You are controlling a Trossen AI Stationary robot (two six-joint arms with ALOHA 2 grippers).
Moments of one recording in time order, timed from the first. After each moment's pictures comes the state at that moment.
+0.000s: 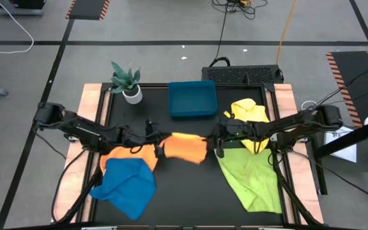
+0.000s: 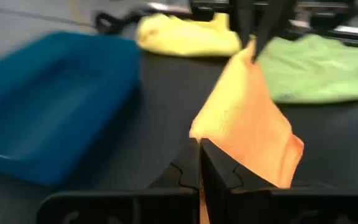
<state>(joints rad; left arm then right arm) -0.12 1.32 0.48 0.46 -0.40 -0.18 -0.03 1.35 0.48 0.44 -0.03 0.08</state>
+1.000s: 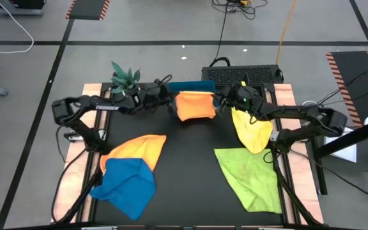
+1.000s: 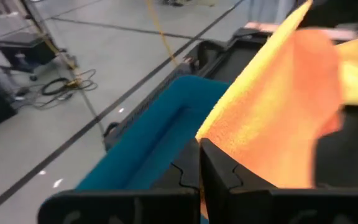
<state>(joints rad) 0.46 1.57 0.84 0.38 -0.12 0.07 -0.54 1.31 0.54 0.52 0.02 -0.07</state>
